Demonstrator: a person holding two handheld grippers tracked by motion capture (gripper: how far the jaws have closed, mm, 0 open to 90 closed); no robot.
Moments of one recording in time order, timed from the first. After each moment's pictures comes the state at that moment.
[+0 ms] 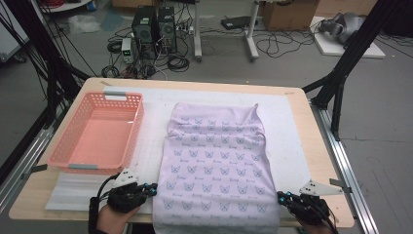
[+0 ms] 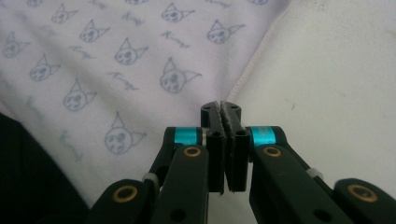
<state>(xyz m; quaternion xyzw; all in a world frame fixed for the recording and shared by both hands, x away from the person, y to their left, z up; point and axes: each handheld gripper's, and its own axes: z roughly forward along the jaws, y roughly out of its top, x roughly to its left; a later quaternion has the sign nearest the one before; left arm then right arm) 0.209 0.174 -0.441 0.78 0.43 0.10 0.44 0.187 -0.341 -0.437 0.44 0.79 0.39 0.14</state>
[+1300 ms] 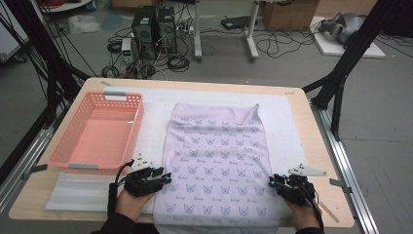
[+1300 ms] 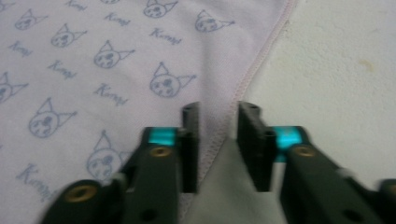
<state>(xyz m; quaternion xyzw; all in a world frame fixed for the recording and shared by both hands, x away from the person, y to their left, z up) 0.253 0.145 -0.453 0.77 0.44 0.13 0.44 0.237 -0.323 -0.447 0.49 0.77 0.37 0.17</state>
